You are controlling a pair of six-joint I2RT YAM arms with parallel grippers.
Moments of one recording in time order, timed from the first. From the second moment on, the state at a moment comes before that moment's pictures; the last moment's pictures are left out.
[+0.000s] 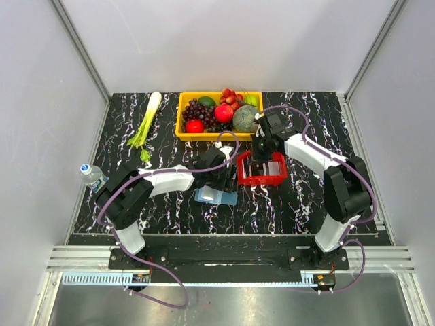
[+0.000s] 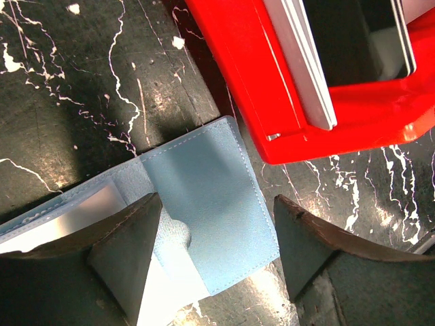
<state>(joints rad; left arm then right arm) -0.77 1.74 0.95 -0.08 0.13 -0.46 0.44 1.74 1.27 -0.53 -0.24 0.42</state>
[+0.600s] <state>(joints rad) -0.77 1.74 0.95 -0.08 0.13 -0.46 0.43 1.76 1.27 -0.55 -0.21 0.40</state>
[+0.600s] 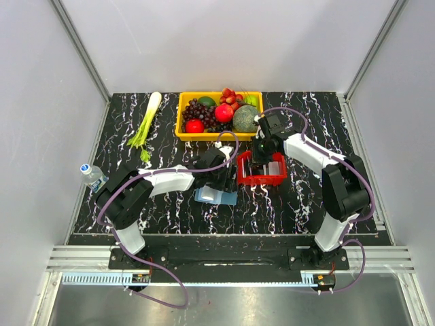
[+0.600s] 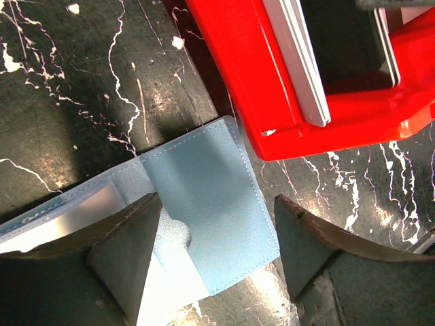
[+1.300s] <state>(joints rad) -0.77 1.74 0.95 -0.08 0.13 -0.46 0.43 1.77 1.27 -0.51 -0.41 0.42</state>
